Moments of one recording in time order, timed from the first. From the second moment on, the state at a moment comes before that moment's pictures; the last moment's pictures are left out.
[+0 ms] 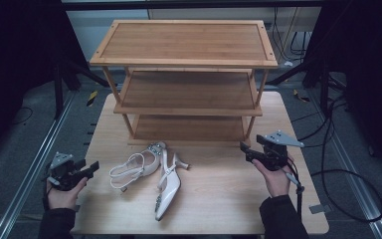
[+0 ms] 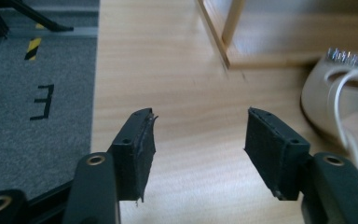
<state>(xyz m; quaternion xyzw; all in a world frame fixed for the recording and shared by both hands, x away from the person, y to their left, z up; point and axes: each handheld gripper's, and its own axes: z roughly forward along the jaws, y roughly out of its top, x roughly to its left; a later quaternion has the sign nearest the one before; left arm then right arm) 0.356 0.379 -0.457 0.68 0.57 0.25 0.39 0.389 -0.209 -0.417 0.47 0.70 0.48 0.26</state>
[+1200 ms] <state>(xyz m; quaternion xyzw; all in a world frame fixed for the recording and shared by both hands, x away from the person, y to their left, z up) 0.339 0.369 -0.477 0.71 0.55 0.23 0.37 0.360 -0.050 -0.416 0.27 0.83 0.48 0.11</state>
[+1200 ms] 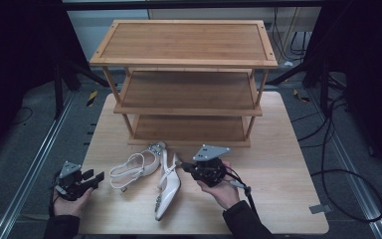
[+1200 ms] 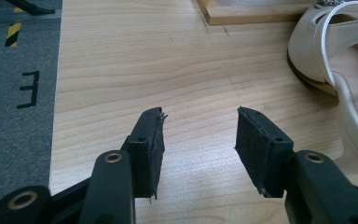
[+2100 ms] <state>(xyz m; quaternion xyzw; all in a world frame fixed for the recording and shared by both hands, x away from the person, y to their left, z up) 0.341 0.367 -0.480 0.72 0.55 0.22 0.37 0.342 -0.038 -0.448 0.25 0.86 0.44 0.06</state>
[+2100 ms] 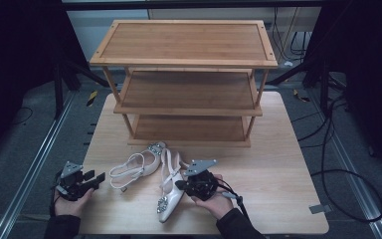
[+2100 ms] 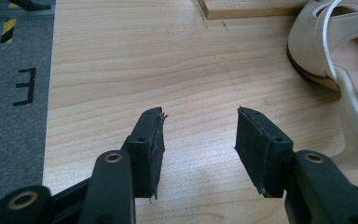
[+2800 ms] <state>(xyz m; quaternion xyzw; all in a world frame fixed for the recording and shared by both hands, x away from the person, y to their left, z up) 0.341 0.366 -0.480 0.72 0.55 0.22 0.36 0.309 -0.080 -0.475 0.27 0.87 0.41 0.03</state>
